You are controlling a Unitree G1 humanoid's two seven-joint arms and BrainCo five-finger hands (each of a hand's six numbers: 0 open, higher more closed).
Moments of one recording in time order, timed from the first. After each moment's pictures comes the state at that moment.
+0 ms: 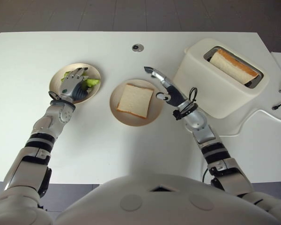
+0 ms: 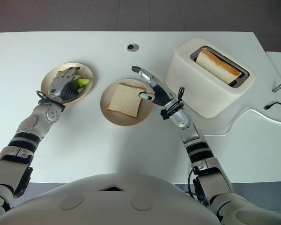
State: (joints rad) left arm -0.27 0.61 -0.25 0.59 0.76 -0.31 0.30; right arm -0.15 -0.26 0.18 0.25 -0.32 -0.65 0.08
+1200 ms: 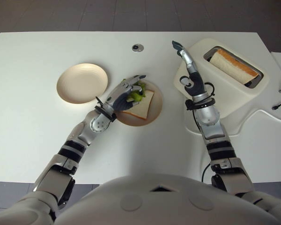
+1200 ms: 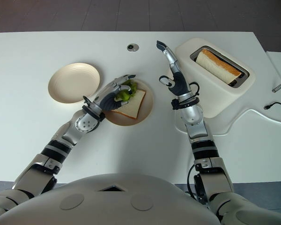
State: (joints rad) left arm -0.18 0.35 -0.39 0.31 0.61 -0.55 0.11; right arm -0.16 -0.26 0.07 0.21 -0.28 -0.66 -0.02
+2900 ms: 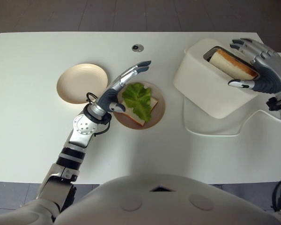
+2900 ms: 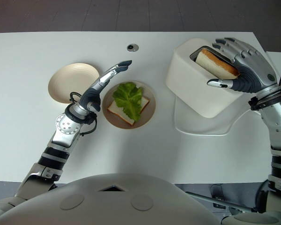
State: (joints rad) left arm -0.07 0.32 -0.26 0.05 0.01 -0.79 -0.31; right arm 0.09 -0.87 -0.39 -0.02 -0.44 -0.54 0.25
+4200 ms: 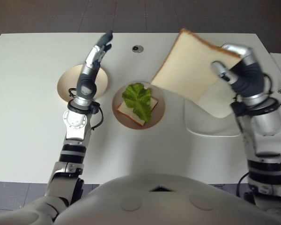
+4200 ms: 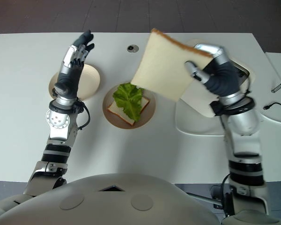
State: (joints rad) left arm -0.14 0.21 -0.03 0.15 -0.14 -0.83 -0.26; right arm 0.08 -0.45 -0.01 -0.39 0.26 -0.28 0.33
